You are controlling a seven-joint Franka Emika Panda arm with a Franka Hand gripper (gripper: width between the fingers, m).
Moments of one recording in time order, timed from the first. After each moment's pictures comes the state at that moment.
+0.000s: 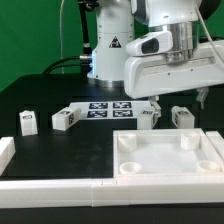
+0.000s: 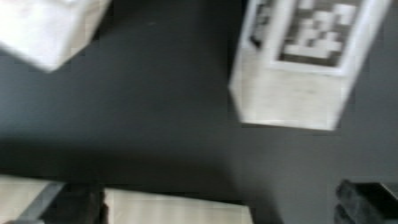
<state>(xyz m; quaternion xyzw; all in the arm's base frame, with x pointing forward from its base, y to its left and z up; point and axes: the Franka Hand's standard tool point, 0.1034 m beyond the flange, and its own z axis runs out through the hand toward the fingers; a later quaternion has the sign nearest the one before) 0.446 0.114 0.042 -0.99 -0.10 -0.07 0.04</state>
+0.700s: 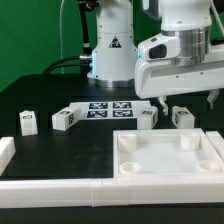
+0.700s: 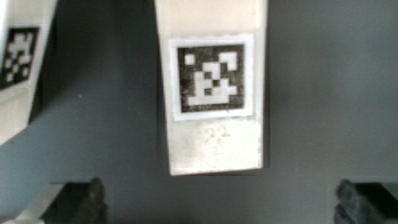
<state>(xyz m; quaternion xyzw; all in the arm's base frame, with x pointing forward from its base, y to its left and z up) 0.433 0.133 0.038 -1.00 -0.02 0.04 0.04</state>
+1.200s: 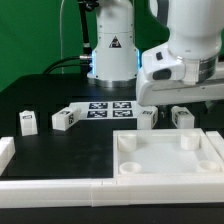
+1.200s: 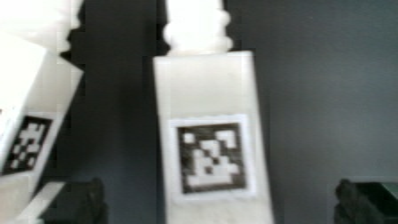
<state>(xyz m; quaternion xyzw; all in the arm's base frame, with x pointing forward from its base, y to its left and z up) 0.409 0.124 0.020 -0.96 -0.02 0.27 0.03</state>
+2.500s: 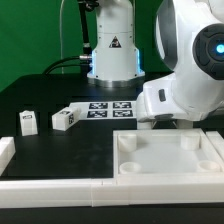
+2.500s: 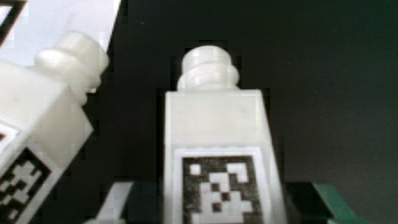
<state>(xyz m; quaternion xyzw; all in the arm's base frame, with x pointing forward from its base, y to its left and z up) 0.405 0.128 0.007 -0.90 -0.03 0.43 0.04</state>
